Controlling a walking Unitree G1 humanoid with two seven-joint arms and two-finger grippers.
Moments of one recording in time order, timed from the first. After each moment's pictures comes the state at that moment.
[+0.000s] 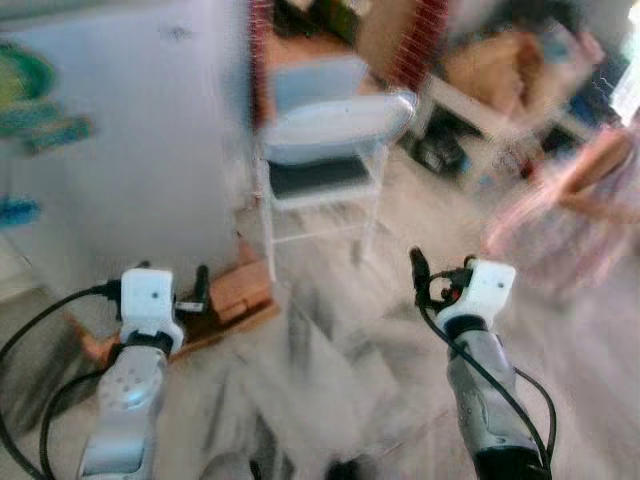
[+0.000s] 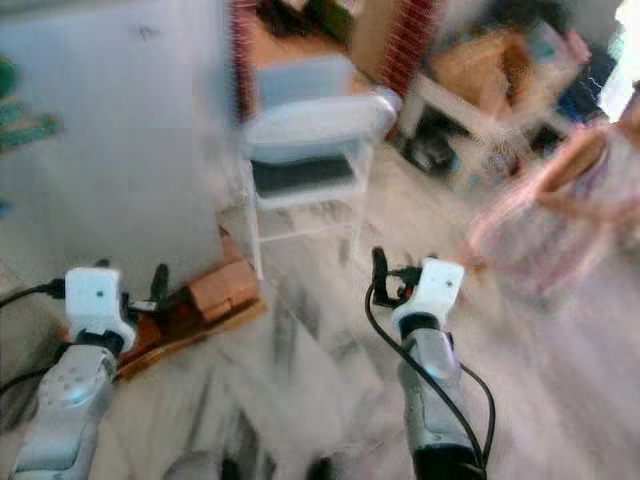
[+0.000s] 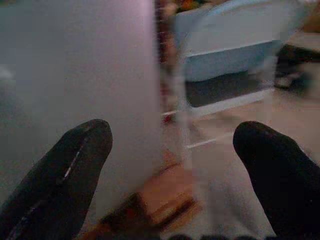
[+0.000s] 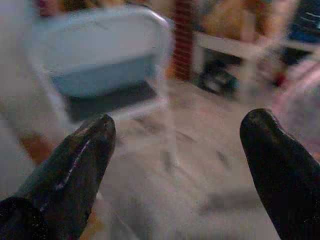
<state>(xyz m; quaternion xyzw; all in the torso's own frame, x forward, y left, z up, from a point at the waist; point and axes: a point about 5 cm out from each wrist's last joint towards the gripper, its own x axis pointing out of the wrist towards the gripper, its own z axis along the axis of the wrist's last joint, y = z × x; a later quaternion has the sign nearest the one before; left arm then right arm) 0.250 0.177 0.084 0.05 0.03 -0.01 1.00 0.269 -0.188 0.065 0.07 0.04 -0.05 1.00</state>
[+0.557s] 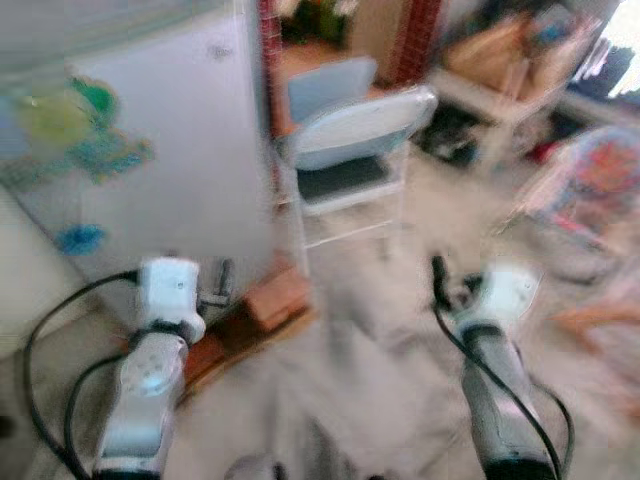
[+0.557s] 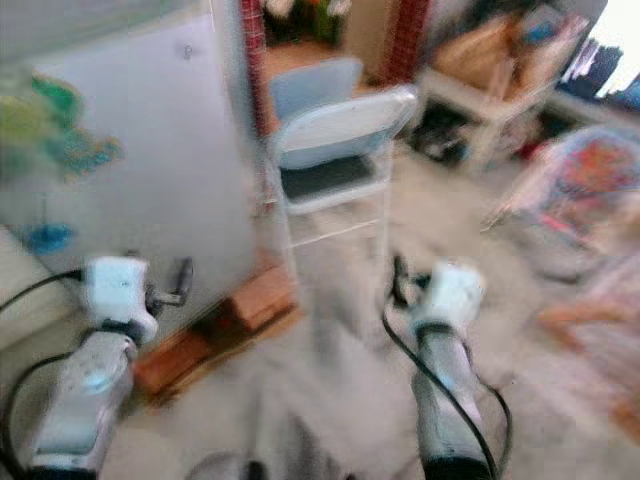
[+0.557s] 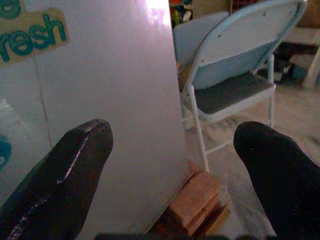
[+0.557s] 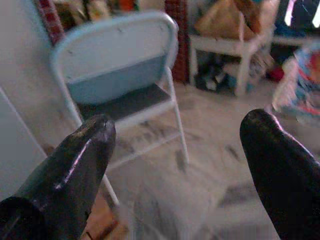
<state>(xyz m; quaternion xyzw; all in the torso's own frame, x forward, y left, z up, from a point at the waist) 0.261 0.177 0.089 0.07 0.03 -0.04 1.00 0.259 -0.195 0.062 0.07 0.03 -0.09 0.99</state>
